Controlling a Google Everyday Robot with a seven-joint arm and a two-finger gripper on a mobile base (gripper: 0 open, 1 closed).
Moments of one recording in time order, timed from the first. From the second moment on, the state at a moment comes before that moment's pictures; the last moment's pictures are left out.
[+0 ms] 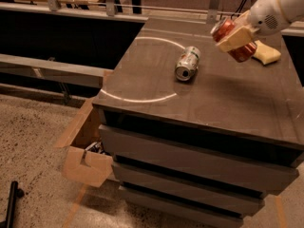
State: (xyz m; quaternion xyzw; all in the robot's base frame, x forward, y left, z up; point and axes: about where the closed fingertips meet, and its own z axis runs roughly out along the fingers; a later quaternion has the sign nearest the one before) arm 0.663 -0.215 0.957 -0.50 0.78 0.13 0.37
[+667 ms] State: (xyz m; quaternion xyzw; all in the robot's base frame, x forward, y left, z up) arm 0.633 -0.245 0.952 -0.45 0.72 0.19 0.50
